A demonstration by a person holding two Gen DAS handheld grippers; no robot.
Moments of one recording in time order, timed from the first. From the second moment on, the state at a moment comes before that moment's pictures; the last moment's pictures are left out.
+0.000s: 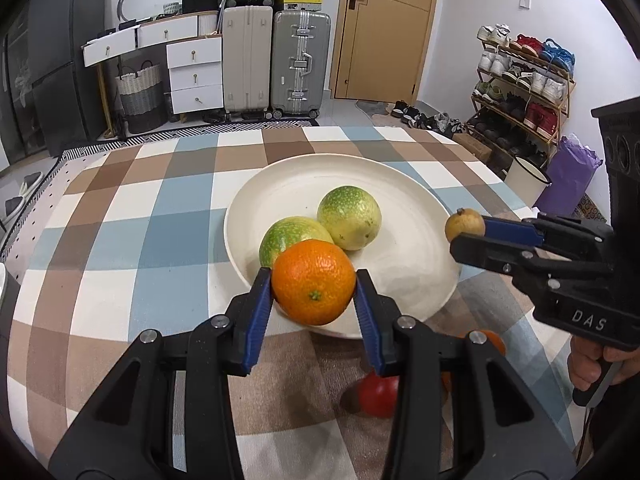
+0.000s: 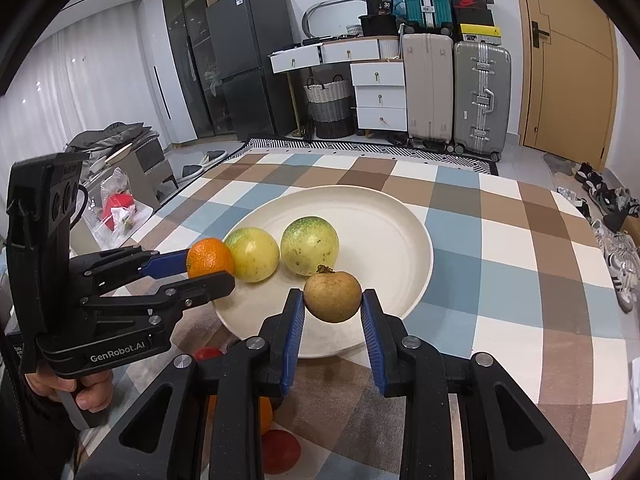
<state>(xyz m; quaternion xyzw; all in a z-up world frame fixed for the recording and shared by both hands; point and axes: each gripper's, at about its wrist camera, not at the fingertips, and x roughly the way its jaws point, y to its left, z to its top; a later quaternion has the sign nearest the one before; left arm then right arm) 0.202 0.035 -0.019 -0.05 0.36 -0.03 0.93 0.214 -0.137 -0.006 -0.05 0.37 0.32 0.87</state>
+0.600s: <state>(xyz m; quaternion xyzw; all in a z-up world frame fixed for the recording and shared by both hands) 0.223 0.016 -0.026 -0.02 0.37 -0.05 0.93 0.229 -0.134 -0.023 -0.04 0.39 0.31 0.87</state>
